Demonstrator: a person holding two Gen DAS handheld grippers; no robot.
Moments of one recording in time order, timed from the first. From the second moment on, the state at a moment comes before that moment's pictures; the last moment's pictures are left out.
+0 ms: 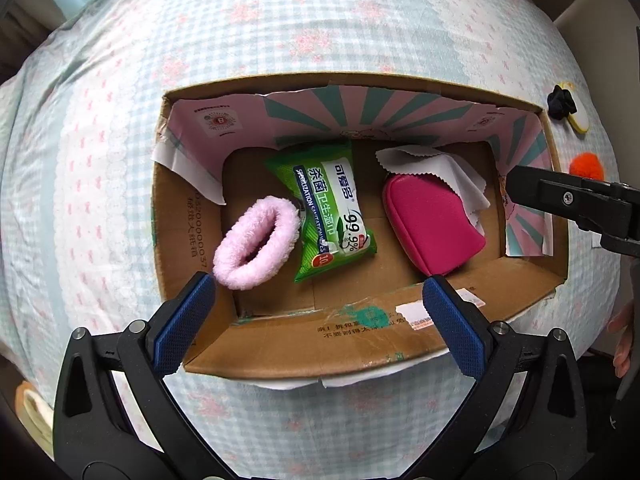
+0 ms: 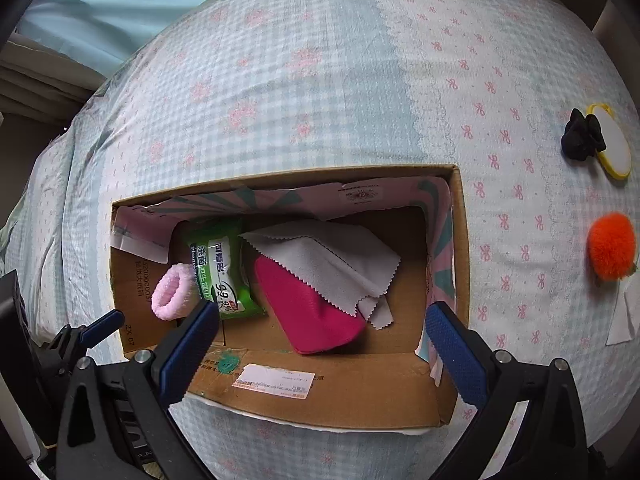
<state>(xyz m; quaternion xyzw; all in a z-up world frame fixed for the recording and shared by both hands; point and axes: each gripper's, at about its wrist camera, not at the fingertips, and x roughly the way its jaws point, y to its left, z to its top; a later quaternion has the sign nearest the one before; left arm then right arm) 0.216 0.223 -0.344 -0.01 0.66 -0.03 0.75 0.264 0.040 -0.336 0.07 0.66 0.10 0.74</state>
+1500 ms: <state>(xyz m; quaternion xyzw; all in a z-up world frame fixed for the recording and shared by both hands) 0.122 0.067 -0.114 -0.04 0.46 -0.05 0.89 0.074 -0.186 -0.131 0.03 0.42 -0.04 0.91</state>
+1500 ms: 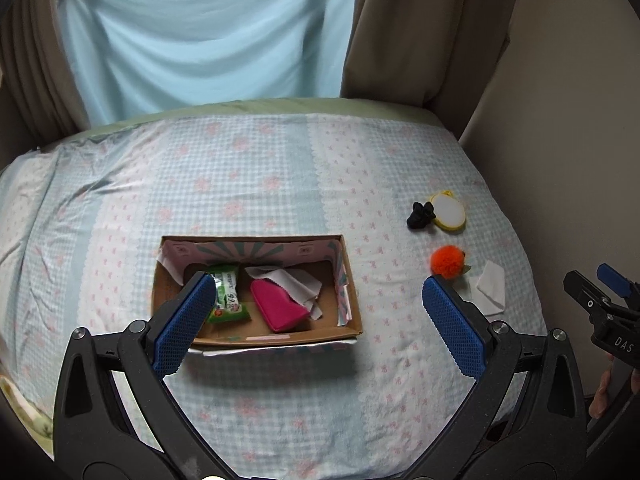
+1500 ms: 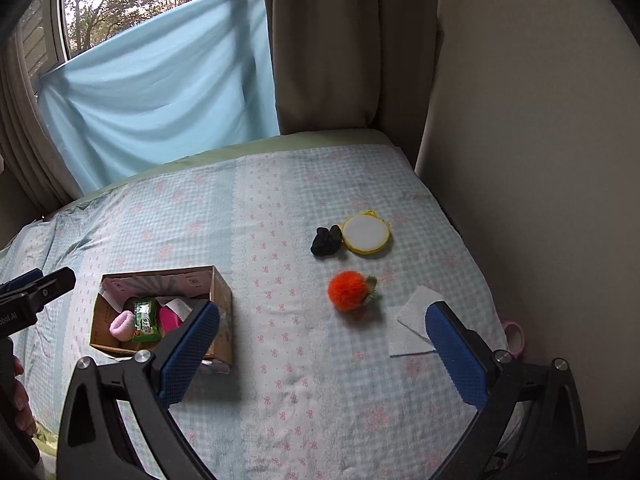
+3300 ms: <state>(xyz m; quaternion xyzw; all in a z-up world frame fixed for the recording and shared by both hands) 0.290 -0.230 -0.443 -0.06 0.59 -0.17 0.78 0.178 -0.353 -0.439 0.02 0.51 -0.06 0.86</state>
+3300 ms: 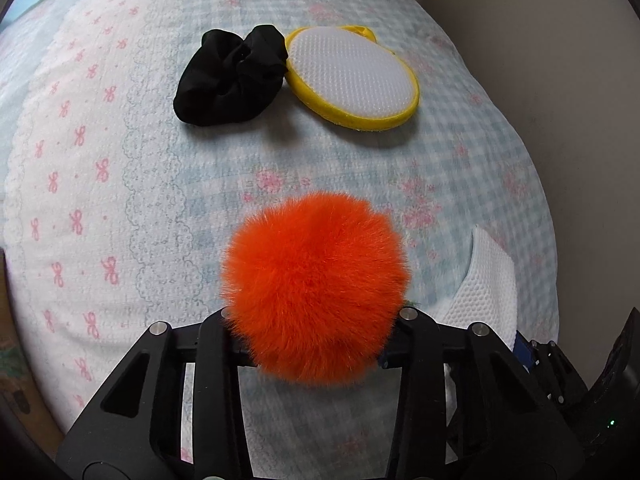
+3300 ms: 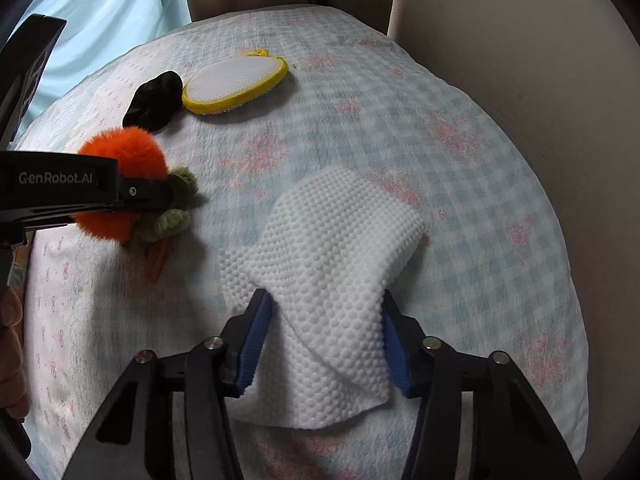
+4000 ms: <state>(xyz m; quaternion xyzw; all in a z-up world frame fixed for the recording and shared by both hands) 0.283 -0.202 -0.382 -0.06 0.55 -0.16 0.82 0.181 -0.339 -0.386 0.02 0.49 -0.03 0.87</state>
